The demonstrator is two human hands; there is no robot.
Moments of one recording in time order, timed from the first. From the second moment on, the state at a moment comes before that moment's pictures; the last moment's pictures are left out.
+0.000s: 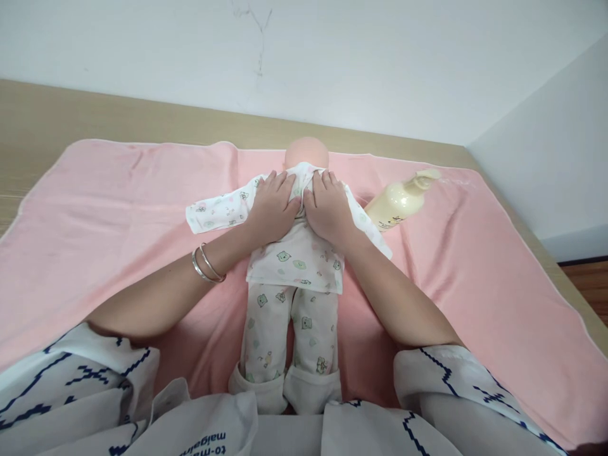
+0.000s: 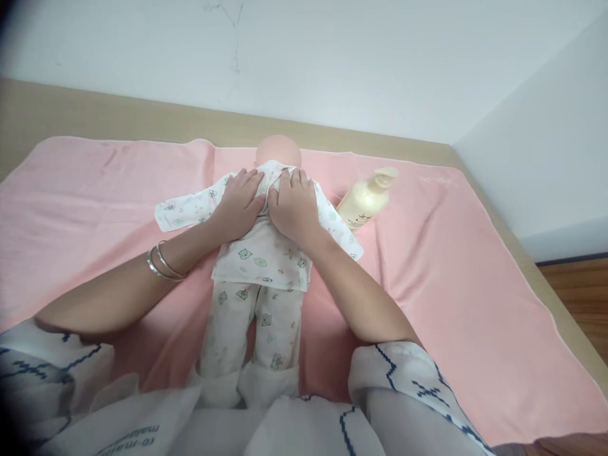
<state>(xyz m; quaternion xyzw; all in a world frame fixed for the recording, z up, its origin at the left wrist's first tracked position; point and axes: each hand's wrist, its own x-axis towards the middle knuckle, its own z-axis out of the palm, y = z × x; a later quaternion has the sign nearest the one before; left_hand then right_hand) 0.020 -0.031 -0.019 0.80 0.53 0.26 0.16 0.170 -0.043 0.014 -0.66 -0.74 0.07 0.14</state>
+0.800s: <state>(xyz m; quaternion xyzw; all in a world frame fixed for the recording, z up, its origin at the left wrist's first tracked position) 0.016 -0.054 0.008 0.85 0.46 0.23 0.12 0.173 -0.050 0.039 -0.65 -0.74 0.12 0.10</state>
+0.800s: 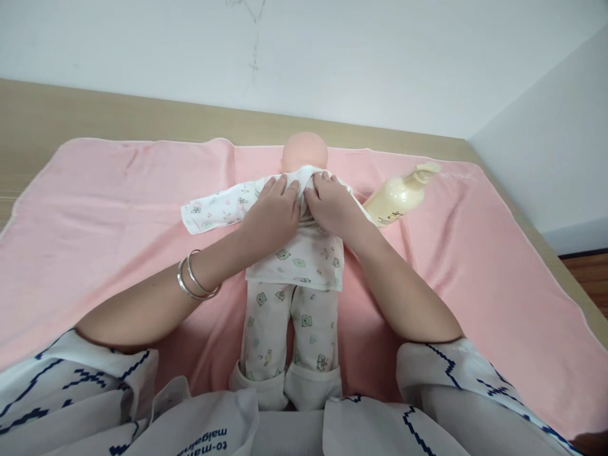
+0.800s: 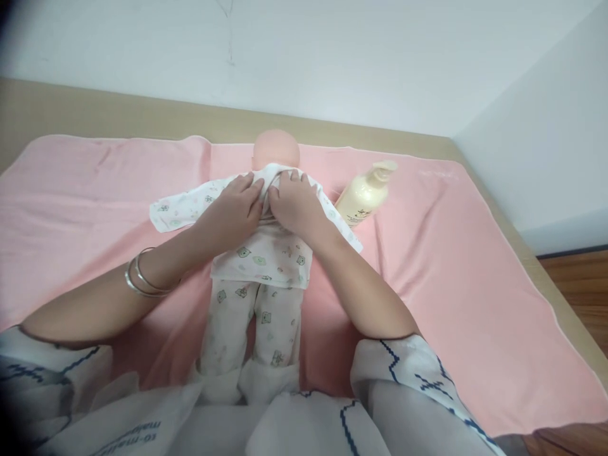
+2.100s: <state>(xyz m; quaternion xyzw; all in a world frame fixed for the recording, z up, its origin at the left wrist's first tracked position) 0.017 -0.019 -0.026 0.80 0.48 0.34 0.11 0.162 -0.067 0.034 -0.62 -0.77 0.06 0.12</state>
